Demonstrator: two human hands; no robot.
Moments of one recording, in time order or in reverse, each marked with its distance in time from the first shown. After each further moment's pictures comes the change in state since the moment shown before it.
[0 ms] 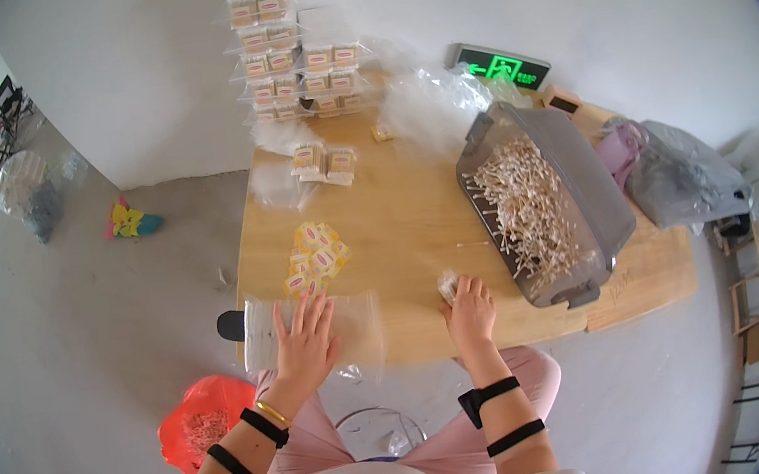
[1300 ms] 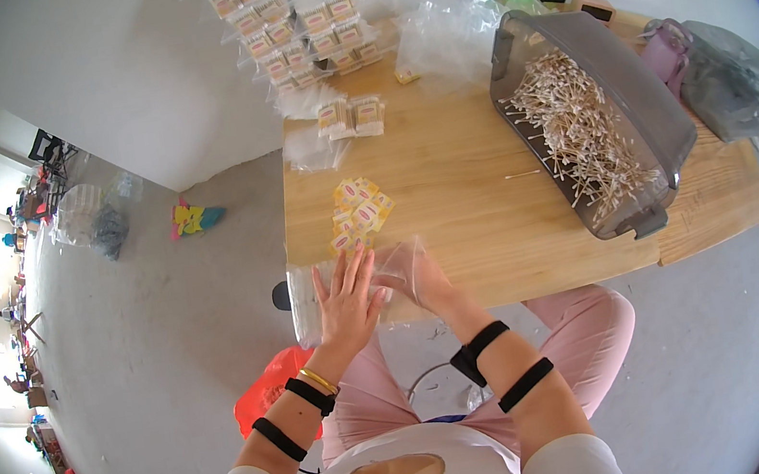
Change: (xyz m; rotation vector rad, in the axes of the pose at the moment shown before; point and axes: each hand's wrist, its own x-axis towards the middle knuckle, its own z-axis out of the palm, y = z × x) left_hand 0.002 -0.003 -0.002 -0.107 0.018 -0.007; right_hand -0.003 -0.128 0.049 1.053 -0.408 -0.404
